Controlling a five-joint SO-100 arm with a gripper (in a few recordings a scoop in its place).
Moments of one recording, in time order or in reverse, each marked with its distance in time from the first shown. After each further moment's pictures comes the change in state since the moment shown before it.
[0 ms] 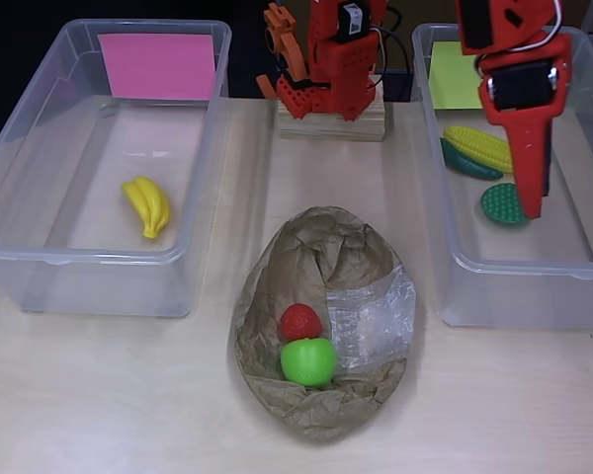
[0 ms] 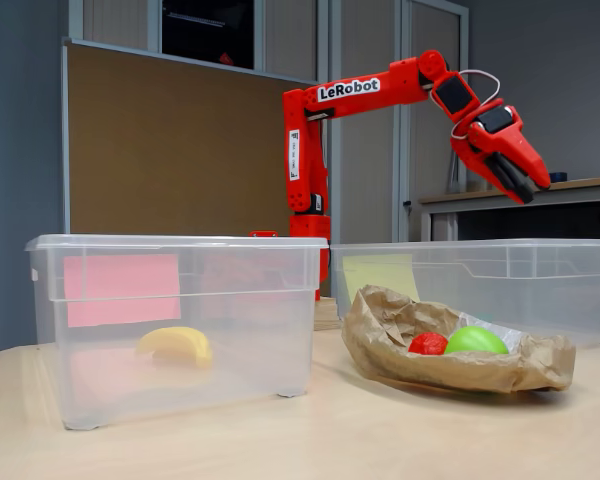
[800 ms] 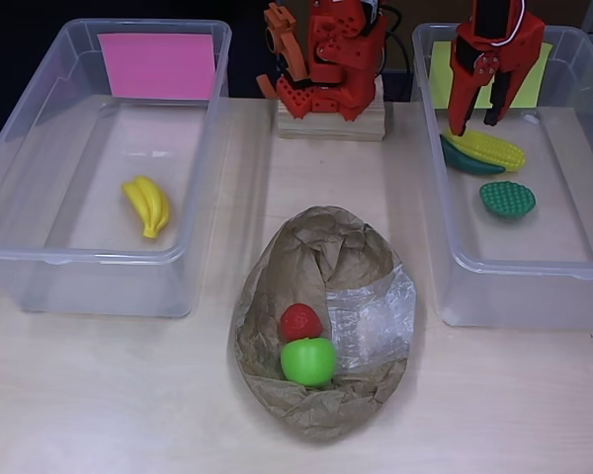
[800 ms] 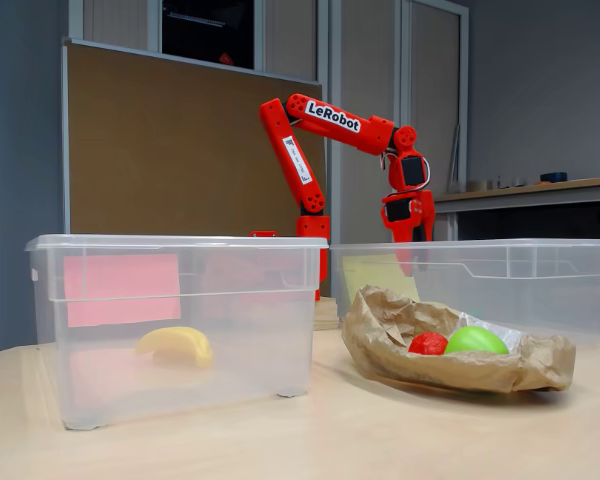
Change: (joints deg) arm -36.5 20.7 43.9 -0.3 83.4
